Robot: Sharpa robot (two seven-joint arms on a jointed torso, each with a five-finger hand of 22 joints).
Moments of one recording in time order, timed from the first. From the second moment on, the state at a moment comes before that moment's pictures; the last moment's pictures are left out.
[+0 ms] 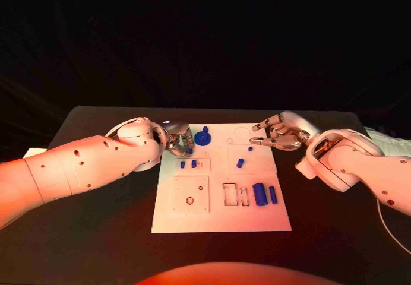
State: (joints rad) left arm 1.17 -0.71 0.01 1.37 -1.49 -0.05 -0.23; left_hand 1.40 -0.22 0.48 0.07 0.11 1.00 0.16 0.07 0.08 1.12 0.09 0.10 0.07 1.47 -0.01 1.34 1.10 0.10 1.47 0.08 1.03 1.23; right arm 1.05 -0.93 0.13 1.62 -1.14 -0.33 -0.05; right_hand 1.33 -0.06 -0.07 0.28 0.22 0.92 0.16 0.07 0.09 1.33 0.07 1.14 1.24 1.47 0.00 1.46 1.31 0.07 1.40 0.10 1.38 1.17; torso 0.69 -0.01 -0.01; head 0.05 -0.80
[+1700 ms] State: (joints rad) left arm 1.17 -0.89 -0.01 1.52 0.09 -0.34 0.37; left_hand 1.37 -0.17 0.55 0.01 0.11 1.07 0.17 0.09 0.07 1.15 0.10 0.17 0.08 1.28 0.01 1.09 0.64 0.17 1.26 0.10 0.52 0.94; right arm 1.06 -0.75 0.09 1.43 -1.81 -0.17 -0.20; right_hand 1.54 -0.10 0.31 0.18 0.08 1.06 0.13 0.07 0.09 1.10 0.08 0.09 0.14 1.46 -0.01 1.26 1.15 0.08 1.36 0.10 1.30 1.06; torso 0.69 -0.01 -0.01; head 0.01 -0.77
